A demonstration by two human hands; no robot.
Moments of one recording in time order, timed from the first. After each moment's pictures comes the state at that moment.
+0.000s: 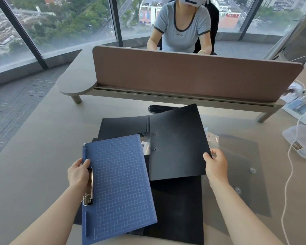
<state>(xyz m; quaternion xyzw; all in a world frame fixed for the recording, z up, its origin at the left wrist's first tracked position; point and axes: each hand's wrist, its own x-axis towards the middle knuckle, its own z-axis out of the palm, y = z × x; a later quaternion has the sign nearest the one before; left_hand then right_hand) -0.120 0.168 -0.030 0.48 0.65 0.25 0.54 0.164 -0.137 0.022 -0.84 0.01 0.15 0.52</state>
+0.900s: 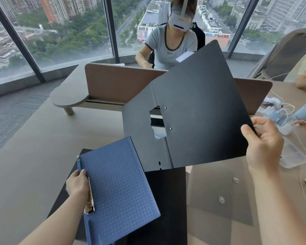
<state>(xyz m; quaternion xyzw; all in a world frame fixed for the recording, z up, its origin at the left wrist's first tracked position) -0.082 0.122 -0.011 0.47 0.70 0.26 0.47 0.213 -0.202 0.200 -0.73 -0.16 -0.07 0.66</state>
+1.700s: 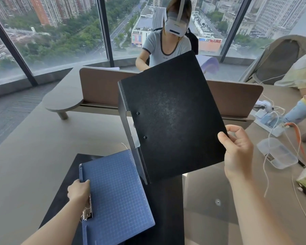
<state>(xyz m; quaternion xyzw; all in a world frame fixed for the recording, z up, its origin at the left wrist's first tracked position) -0.078 0.136 -0.048 0.59 0.70 0.07 0.40 0.193 -0.177 0.188 -0.70 -0.14 0.03 0.70</state>
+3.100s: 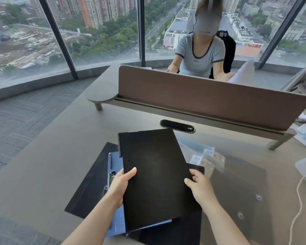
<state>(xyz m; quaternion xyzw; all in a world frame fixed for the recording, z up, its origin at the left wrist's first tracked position) -0.071 0.042 0.045 0.40 0.50 0.14 0.76 0.122 -0.135 0.050 -0.80 -0.14 0.35 0.47</state>
